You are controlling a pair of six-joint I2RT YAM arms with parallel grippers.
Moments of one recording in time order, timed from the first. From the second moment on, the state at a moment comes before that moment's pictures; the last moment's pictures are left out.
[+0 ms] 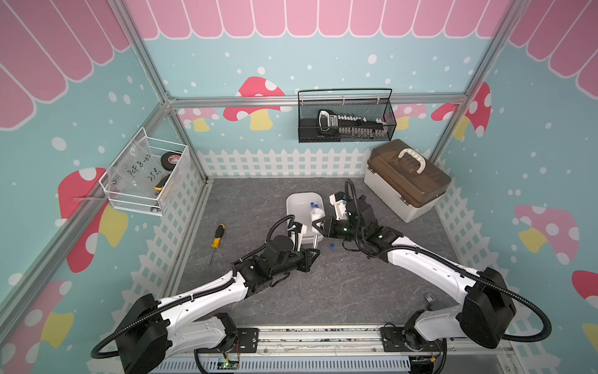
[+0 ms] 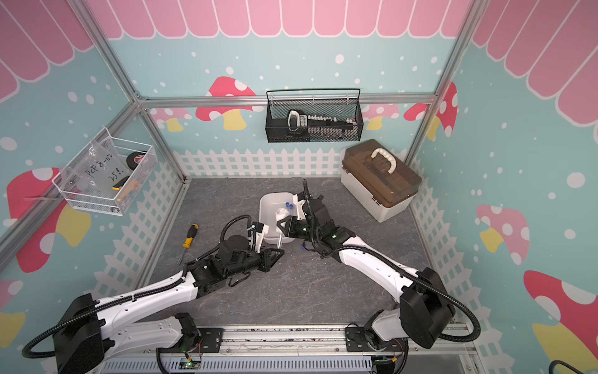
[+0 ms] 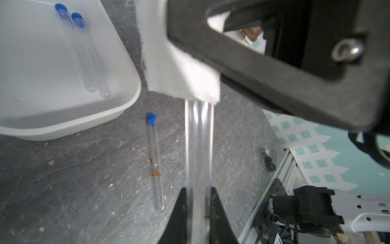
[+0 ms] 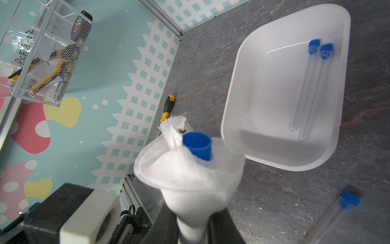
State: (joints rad) left arm -0.84 1.14 0.66 0.01 0.12 -0.67; right arm 0.70 1.39 1.01 -0.08 -0.26 0.75
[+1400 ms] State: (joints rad) left arm -0.83 1.10 0.63 -0.04 0.14 -0.67; right arm 0.76 1.40 1.01 -0.09 -0.18 0.74
